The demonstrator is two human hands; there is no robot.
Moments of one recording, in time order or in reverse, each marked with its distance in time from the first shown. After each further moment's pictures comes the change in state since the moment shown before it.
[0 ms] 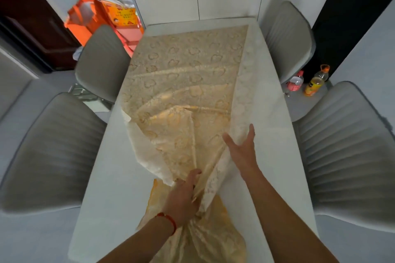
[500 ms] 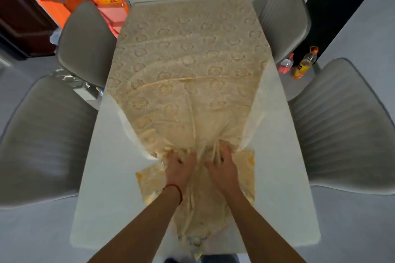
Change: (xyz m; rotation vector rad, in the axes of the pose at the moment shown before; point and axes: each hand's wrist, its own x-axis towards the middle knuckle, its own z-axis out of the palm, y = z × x) left_hand 0.026 -0.019 0.005 -0.644 0.328 -0.457; right_hand -0.081 0.085 0.050 -0.290 -0.060 -0.046
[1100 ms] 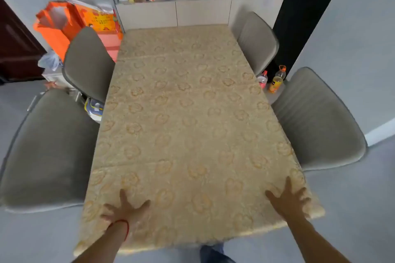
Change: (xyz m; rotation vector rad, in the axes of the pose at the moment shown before) left_hand 0.008 -0.118 -0.168 0.690 -0.048 -0.277; right_hand -0.090 0.117 -0.098 -0.343 0.216 0.552
